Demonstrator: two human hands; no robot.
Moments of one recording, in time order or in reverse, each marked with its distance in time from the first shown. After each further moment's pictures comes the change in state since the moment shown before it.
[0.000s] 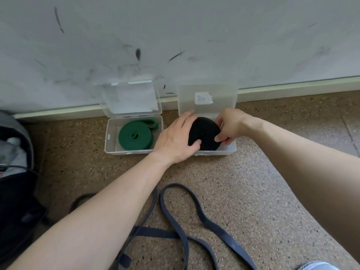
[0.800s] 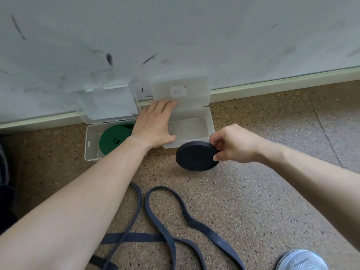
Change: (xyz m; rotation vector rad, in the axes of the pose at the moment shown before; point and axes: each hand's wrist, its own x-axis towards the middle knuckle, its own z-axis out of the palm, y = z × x) left_hand 0.040 -0.005 -0.024 0.278 -0.050 0.040; right_hand -0.070 0.058 0.006 -0.168 0.085 -0.334
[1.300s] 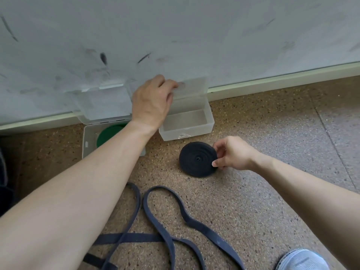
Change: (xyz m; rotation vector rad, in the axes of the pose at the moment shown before) left_hand 0.028 0.014 -0.033 -0.093 0.533 0.027; right_hand 0.010 0.040 0.048 0.320 0.024 0.176
